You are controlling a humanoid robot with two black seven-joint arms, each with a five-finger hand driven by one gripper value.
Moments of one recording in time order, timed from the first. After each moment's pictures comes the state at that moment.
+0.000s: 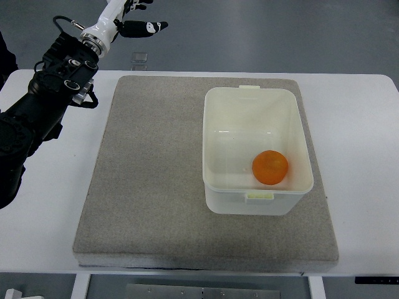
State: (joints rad) left arm -1.24 0.04 0.22 -0.05 0.02 -0.01 -0.57; right arm 0.05 0.00 -0.04 0.23 0.08 -0.21 0.10
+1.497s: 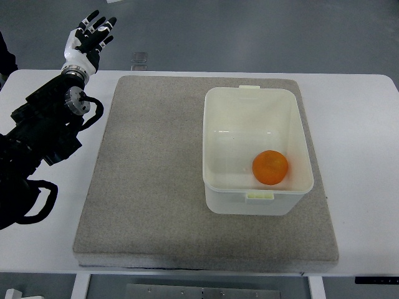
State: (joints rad) left arm -1.12 0.05 -0.56 -0.06 -0.18 -0.12 -0.34; right arm 0.05 0.00 -0.04 0.23 0.08 -0.21 0.10
